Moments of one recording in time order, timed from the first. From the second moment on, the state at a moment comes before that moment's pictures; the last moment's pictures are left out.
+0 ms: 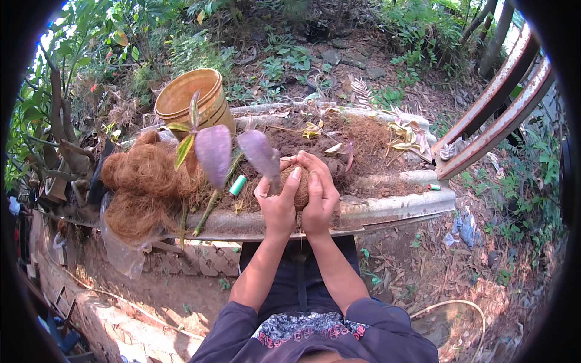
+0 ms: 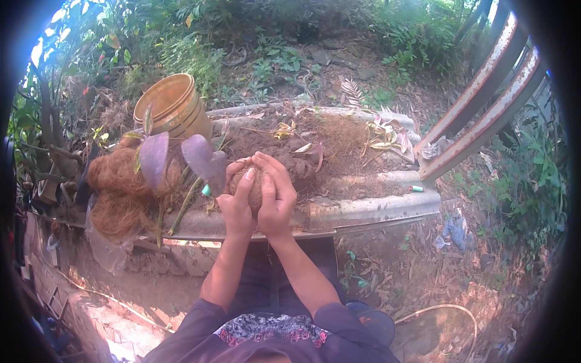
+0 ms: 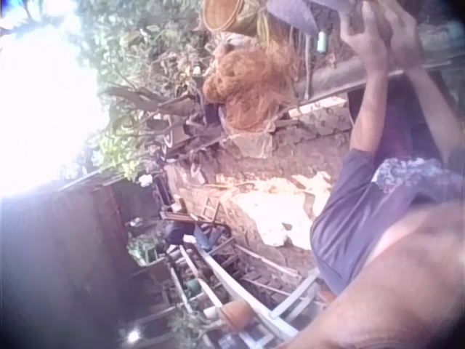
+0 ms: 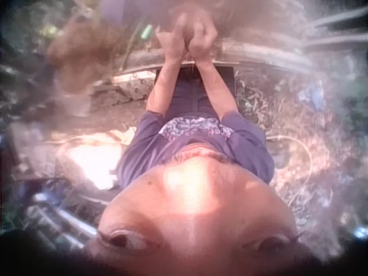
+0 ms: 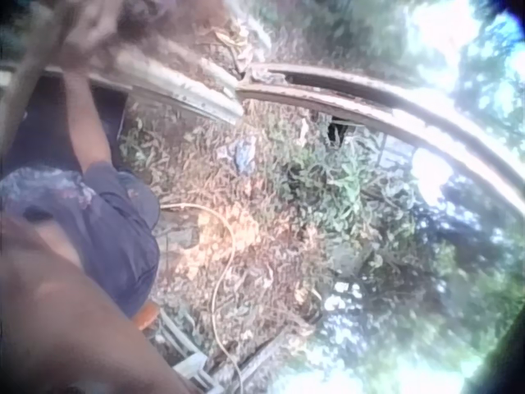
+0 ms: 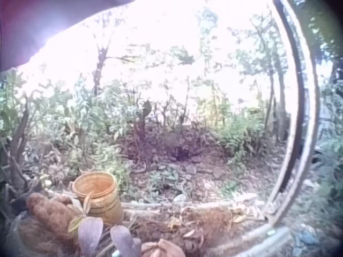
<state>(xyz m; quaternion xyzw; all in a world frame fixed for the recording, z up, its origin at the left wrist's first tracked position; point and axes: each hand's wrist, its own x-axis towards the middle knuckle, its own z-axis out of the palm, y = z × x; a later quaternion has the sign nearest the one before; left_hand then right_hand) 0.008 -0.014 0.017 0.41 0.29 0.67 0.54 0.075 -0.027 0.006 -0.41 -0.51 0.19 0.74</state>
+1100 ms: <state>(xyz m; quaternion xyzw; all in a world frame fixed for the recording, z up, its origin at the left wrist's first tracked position) 0.009 -0.018 0.022 0.52 0.31 0.63 0.48 0.061 -0.027 0.015 -0.42 -0.40 0.19 0.79</state>
